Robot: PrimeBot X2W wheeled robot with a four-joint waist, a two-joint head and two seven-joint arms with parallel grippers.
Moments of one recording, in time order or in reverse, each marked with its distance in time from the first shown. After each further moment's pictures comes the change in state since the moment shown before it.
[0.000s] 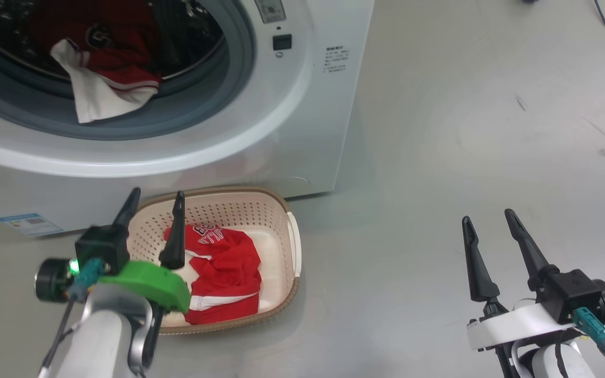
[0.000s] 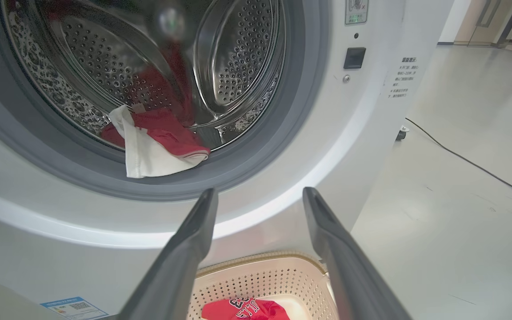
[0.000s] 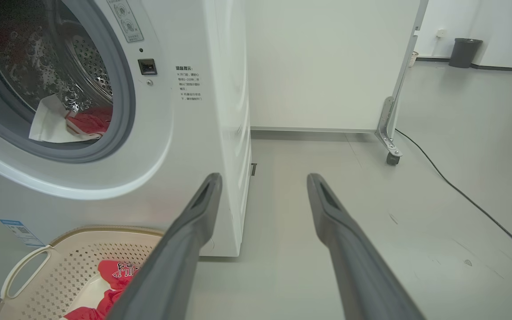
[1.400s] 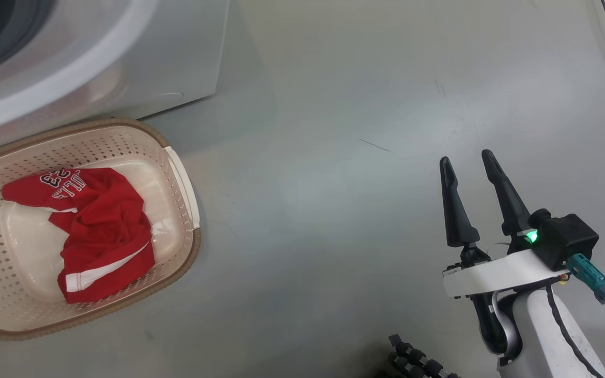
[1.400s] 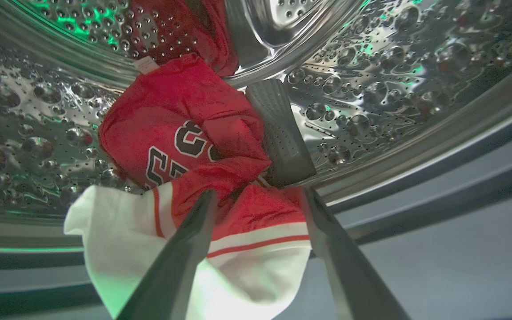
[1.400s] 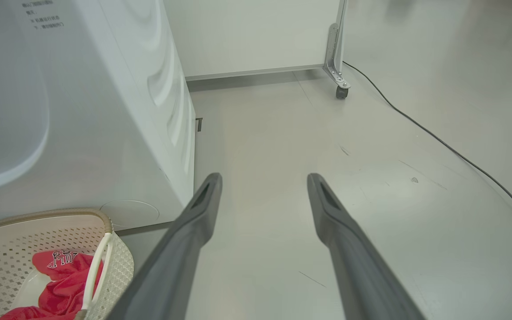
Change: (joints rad) left arm -0.789 0.401 0.153 0.321 0.026 -0.027 0.607; right arm -0.189 0.017 0.078 0.024 0.147 0.000 0.000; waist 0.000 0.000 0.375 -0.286
